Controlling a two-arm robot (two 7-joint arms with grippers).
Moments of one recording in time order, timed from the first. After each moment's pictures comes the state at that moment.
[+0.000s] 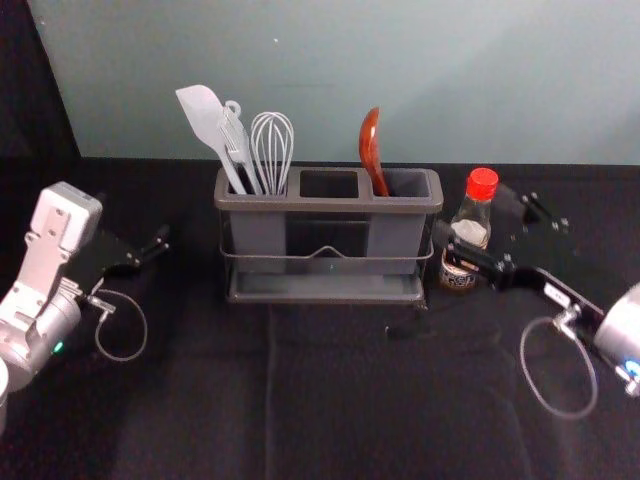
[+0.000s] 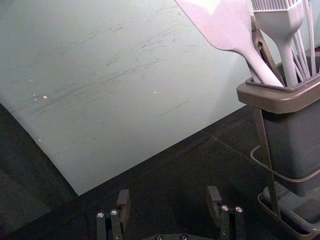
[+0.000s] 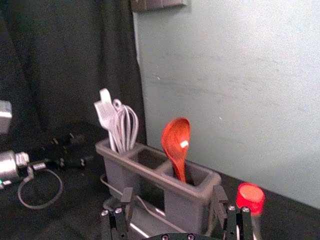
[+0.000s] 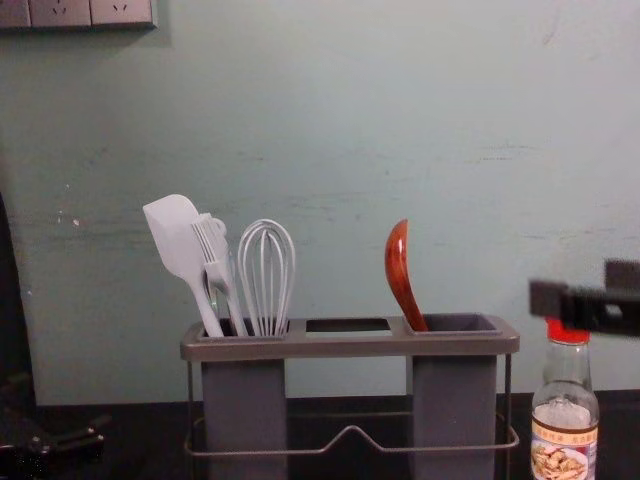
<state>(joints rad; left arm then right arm) -0.20 0.60 0.45 -1.41 -0.25 -0.12 0.03 -0.09 0.51 -0.13 -1.96 0.43 0.20 0.35</state>
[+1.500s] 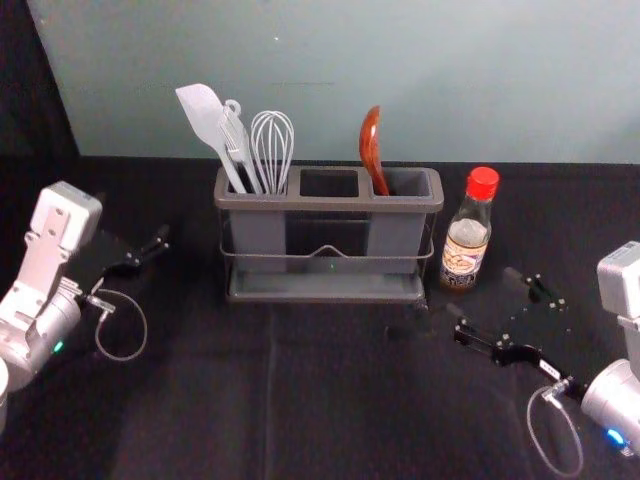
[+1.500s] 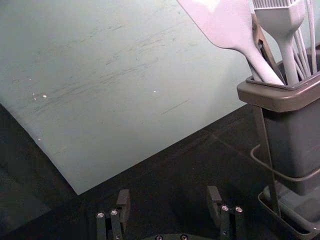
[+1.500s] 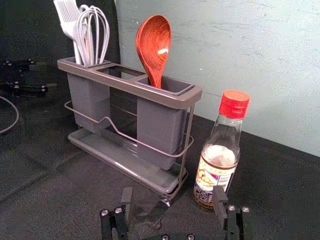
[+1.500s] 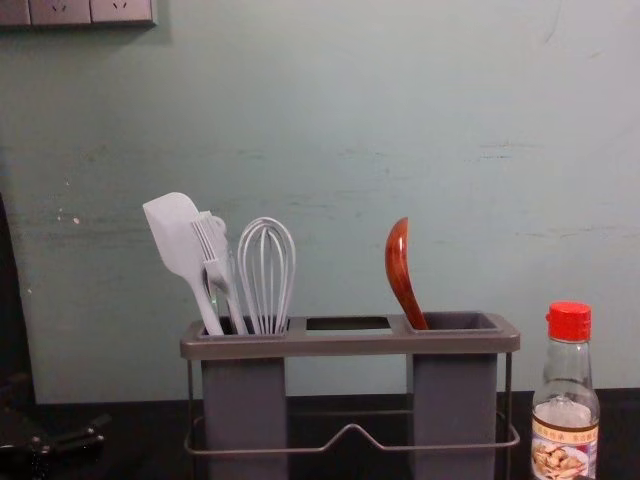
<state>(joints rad) -0.20 0.60 0.45 -1.41 -0.25 -0.12 0.03 -0.14 0.50 -0.17 -1.77 0.26 0.06 0.31</state>
